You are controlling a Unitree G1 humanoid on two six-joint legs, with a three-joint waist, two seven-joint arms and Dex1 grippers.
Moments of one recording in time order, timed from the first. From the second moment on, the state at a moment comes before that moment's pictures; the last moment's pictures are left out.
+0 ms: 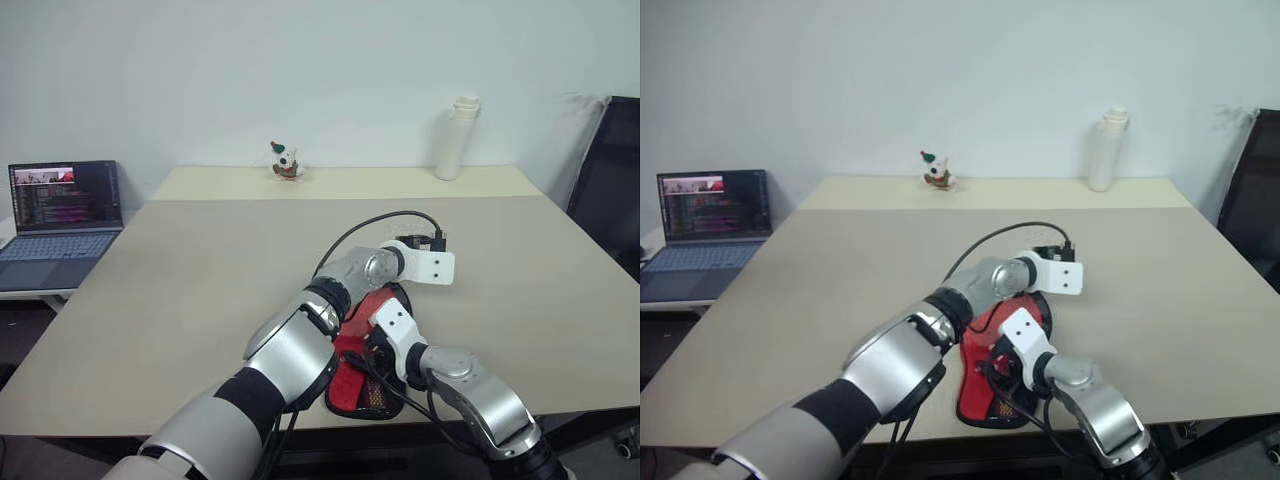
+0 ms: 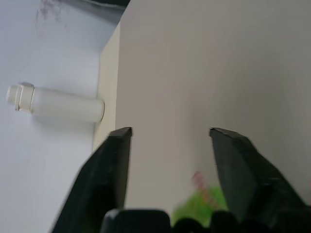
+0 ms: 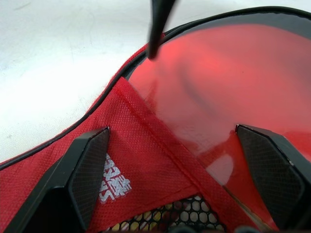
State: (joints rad) left arm -1.41 -0.08 -0.46 1.41 0.66 -0.41 -0.26; right arm -0.30 -0.27 0.36 -0.32 0.09 0.82 0.45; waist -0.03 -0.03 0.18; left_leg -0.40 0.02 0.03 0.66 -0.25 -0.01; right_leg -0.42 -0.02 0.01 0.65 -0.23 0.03
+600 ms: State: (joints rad) left arm -1.40 0.09 -0.17 1.36 0.35 -0.44 -0.39; right arm -0.35 -0.28 0.29 -0.34 0.19 0.90 0.52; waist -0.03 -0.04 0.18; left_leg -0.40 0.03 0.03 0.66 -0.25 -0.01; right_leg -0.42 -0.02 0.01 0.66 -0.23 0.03
